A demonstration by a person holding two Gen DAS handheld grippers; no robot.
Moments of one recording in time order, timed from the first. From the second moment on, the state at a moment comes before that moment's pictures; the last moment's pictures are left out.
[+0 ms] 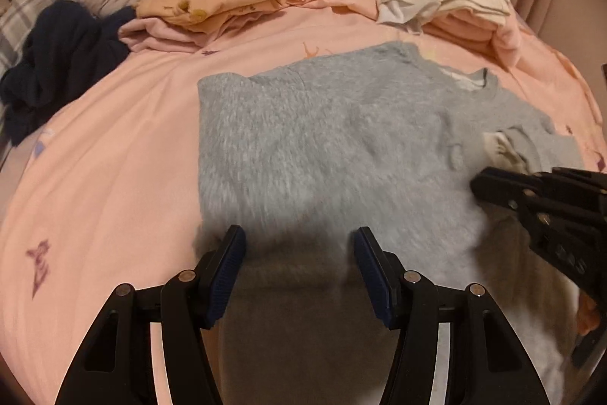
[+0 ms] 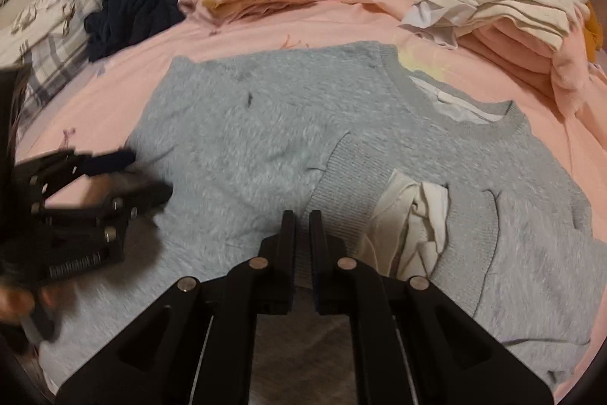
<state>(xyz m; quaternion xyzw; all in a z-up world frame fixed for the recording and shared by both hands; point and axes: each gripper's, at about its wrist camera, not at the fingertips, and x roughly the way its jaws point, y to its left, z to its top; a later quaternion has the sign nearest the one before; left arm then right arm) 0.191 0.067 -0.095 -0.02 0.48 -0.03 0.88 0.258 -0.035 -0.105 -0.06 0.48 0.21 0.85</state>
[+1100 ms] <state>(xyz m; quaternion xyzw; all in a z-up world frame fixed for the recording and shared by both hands) 0.008 0.112 -0.093 -0.28 0.48 -0.11 0.82 -0.021 -0.261 -0.080 0.29 0.43 0.06 0.85</state>
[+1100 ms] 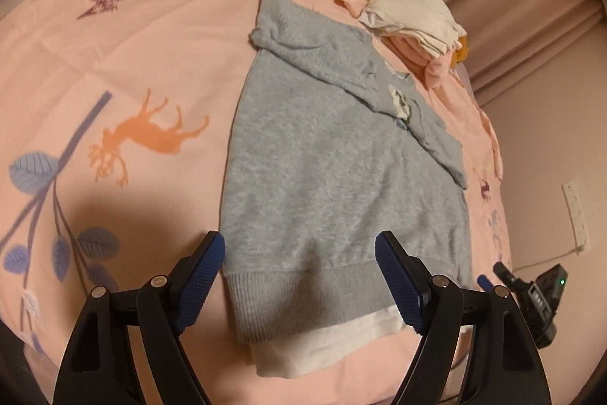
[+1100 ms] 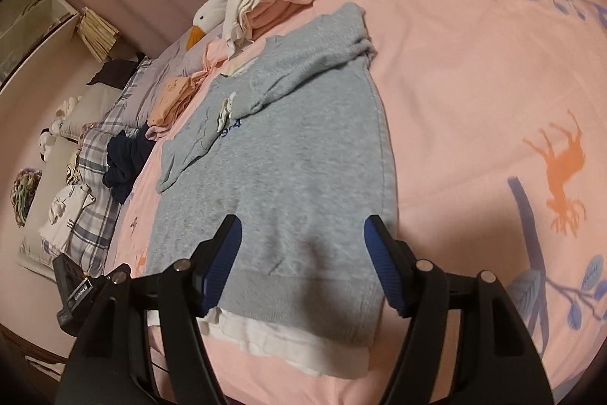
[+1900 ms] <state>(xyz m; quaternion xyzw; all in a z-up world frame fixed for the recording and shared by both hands) 0.019 0.116 -0.107 -0.30 0.50 -0.12 0.81 -0.019 -0.282 -0.101 0.31 0.45 0.04 0.83</state>
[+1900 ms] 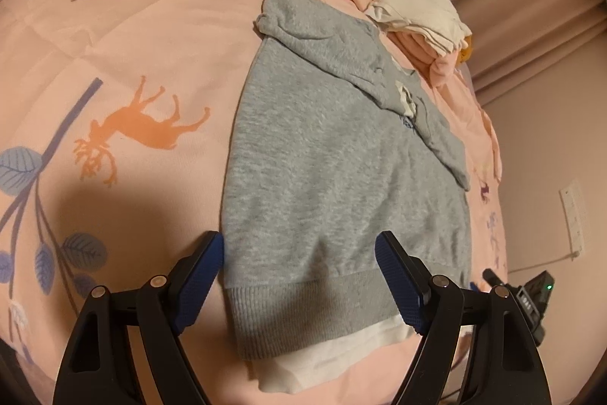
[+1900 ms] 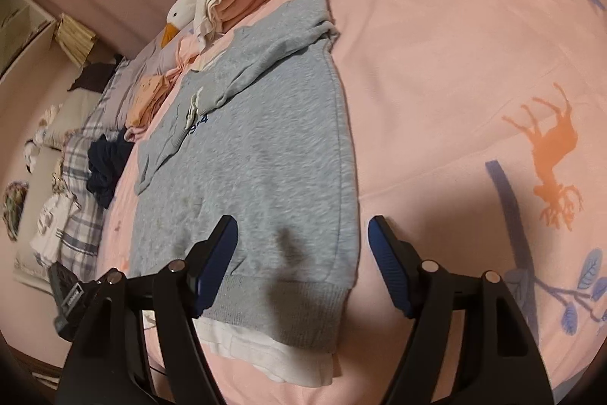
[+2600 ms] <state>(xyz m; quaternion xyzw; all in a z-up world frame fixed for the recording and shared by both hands) 0.027 0.099 -0.108 -0.29 0.49 -0.16 0.80 -0.014 -0.268 -0.109 0.33 0.46 0.08 0.82</state>
